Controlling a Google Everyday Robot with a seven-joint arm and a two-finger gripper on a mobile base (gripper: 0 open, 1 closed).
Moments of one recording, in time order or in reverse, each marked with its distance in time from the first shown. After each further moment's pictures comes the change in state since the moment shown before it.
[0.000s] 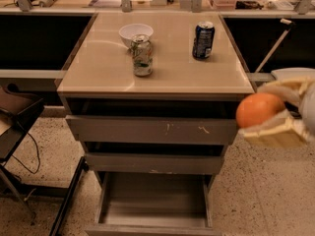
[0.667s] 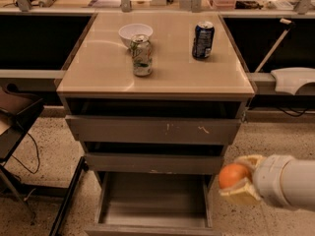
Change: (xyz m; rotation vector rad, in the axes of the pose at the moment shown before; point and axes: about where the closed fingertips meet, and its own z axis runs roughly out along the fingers) arm 0.148 0.091 0.112 -0.112 0.197 0.164
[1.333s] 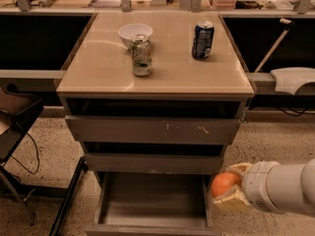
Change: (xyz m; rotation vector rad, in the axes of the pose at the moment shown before) arm 0.016 0.024 0.028 -0.065 0.063 -0.002
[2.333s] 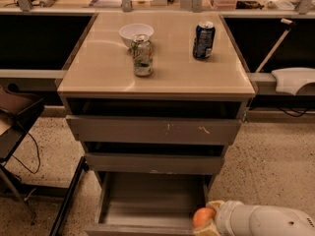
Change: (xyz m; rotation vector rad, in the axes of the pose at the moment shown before) arm 0.084 0.065 0.146 -0.092 0.023 0.085
